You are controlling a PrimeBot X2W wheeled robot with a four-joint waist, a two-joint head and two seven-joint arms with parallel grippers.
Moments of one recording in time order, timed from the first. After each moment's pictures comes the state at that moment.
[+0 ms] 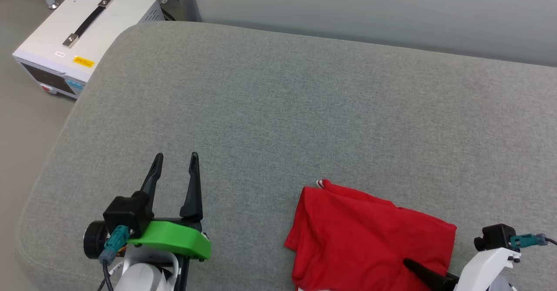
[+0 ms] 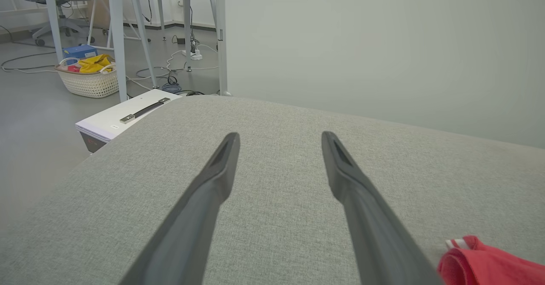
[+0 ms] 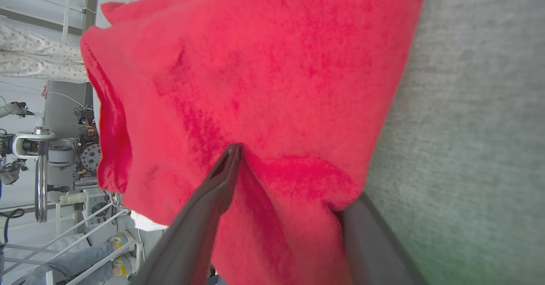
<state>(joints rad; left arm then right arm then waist) -0.09 0.24 -0.27 0.05 -0.40 0.13 -0.26 0.08 -0.24 0.11 0.17 0.91 0.13 0.60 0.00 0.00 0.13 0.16</state>
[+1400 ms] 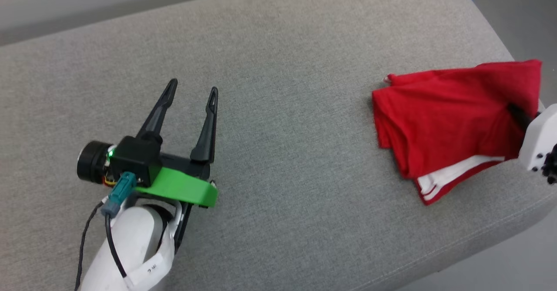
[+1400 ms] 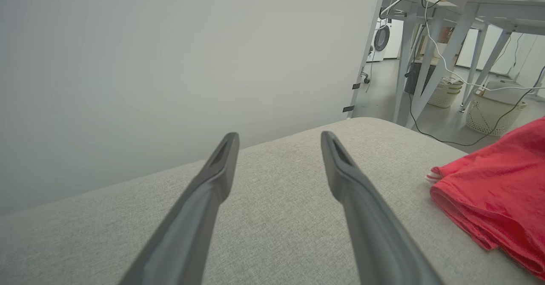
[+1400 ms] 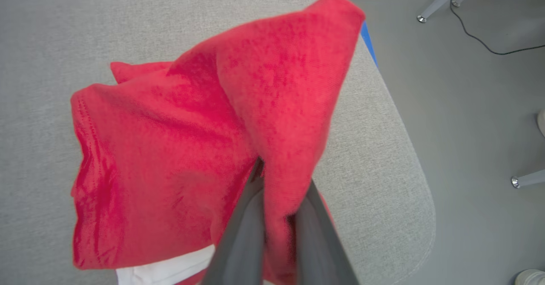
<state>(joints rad) -0.29 0.25 -0.28 -0.02 -0.25 0.02 -0.20 -0.52 -0.51 0.17 0.42 0.57 0.13 0.38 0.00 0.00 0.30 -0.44</state>
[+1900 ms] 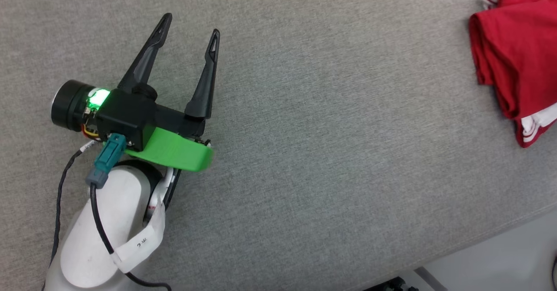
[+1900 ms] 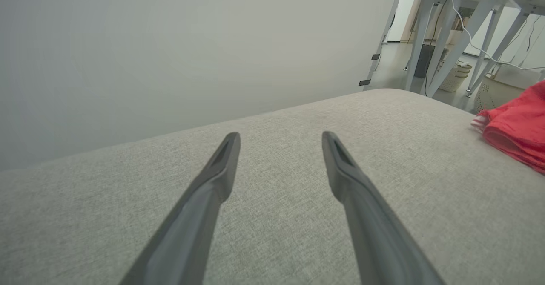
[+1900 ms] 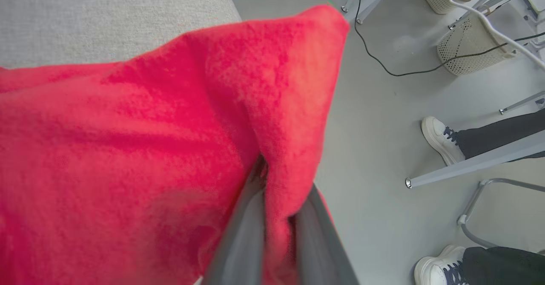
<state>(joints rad) -0.46 0.31 -0.30 -0.11 -0.19 0.00 -0.13 -0.88 -0.59 0.05 0.89 0.38 0.13 0.09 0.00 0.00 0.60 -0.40</state>
